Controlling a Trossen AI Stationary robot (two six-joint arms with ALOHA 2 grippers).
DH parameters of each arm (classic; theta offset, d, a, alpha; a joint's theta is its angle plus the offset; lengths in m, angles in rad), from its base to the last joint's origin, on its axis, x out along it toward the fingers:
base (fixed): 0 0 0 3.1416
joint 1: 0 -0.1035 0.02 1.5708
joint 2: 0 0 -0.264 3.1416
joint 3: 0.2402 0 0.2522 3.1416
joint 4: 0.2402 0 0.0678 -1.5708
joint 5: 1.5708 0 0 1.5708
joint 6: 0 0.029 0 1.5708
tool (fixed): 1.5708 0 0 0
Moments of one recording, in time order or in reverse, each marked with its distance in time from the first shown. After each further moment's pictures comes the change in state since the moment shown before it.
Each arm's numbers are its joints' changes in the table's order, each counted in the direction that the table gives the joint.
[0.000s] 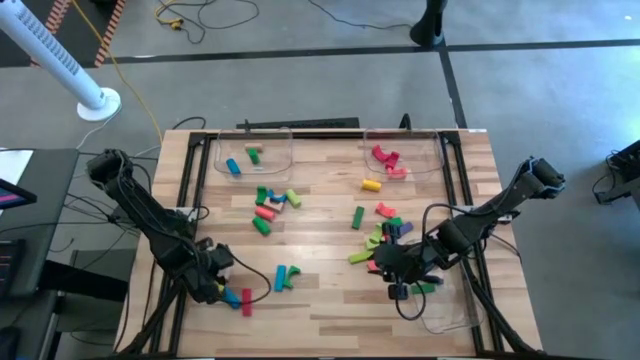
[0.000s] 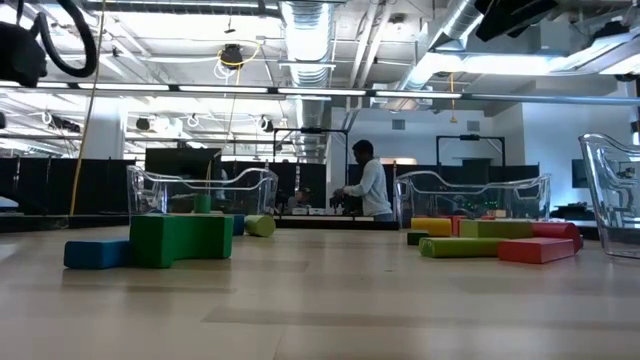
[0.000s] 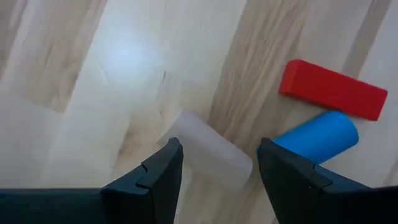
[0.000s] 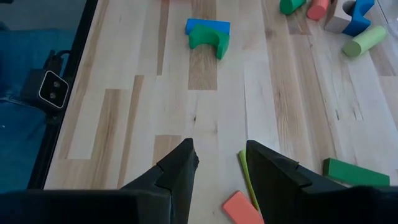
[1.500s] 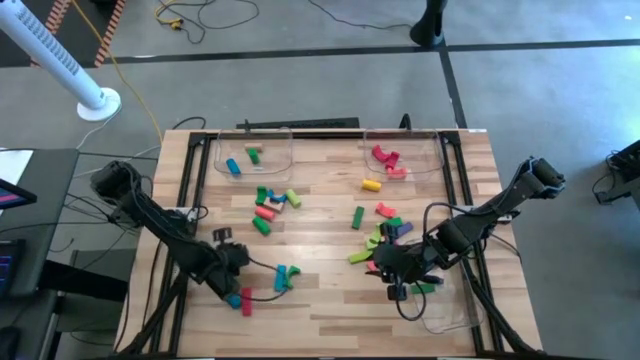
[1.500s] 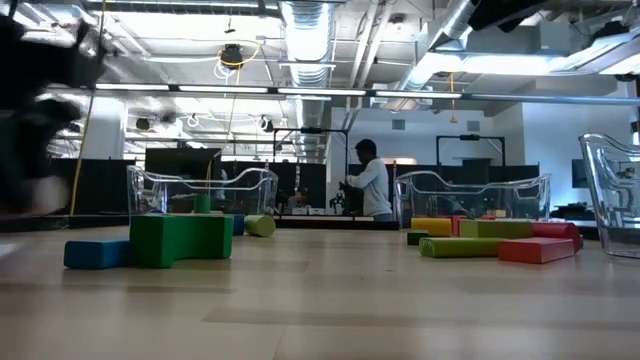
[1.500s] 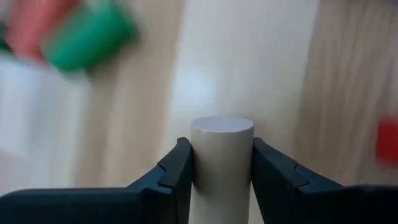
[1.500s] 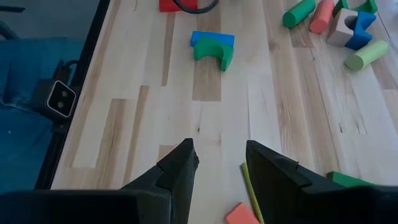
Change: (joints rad) left arm -0.155 0.201 0.080 0.033 -0.217 0.426; right arm 0.000 0.000 0.000 -0.047 0.000 -0.027
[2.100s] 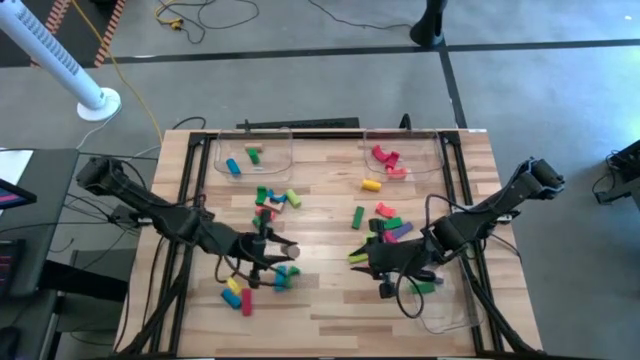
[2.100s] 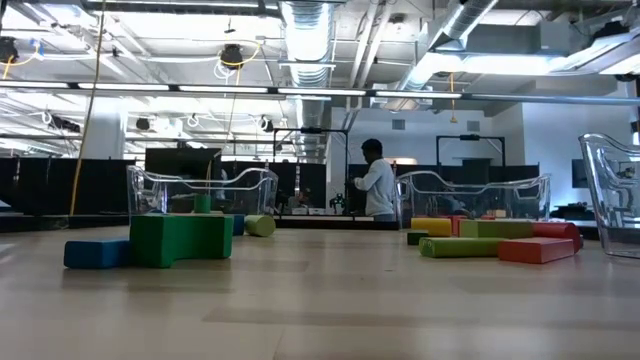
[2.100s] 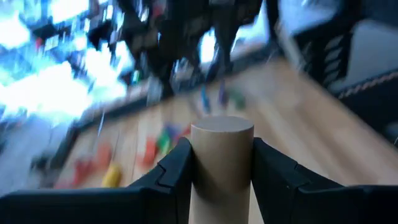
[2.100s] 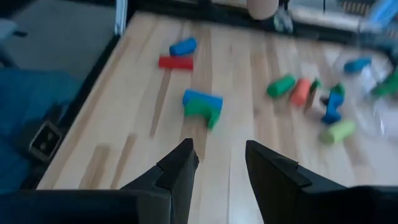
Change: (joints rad) left arm -0.250 -0.203 0.113 -0.896 0.038 1.081; right arm 0.048 0.018 0.000 -0.239 0.052 -0.258
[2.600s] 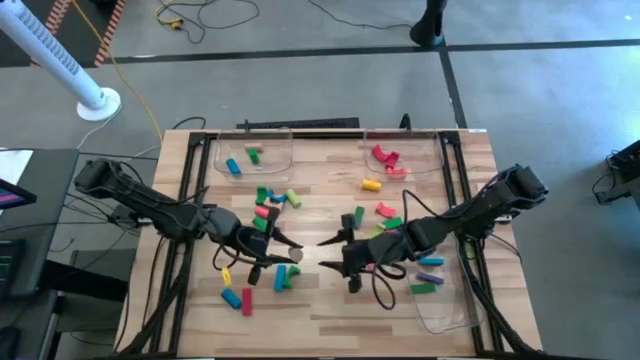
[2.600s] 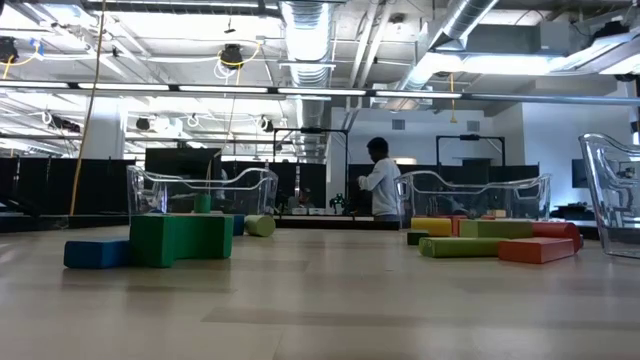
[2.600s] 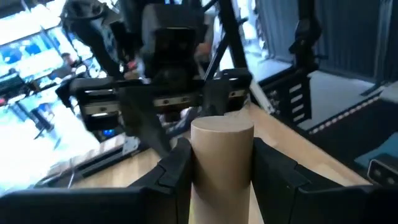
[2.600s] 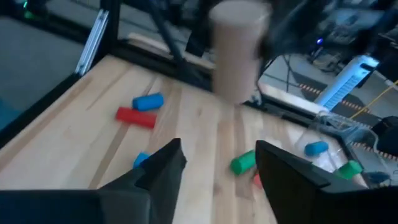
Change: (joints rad) left arm -0.117 0.002 -0.118 -0.312 0.307 0.084; right arm 0.112 0.179 0.000 -0.458 -0.001 -0.352
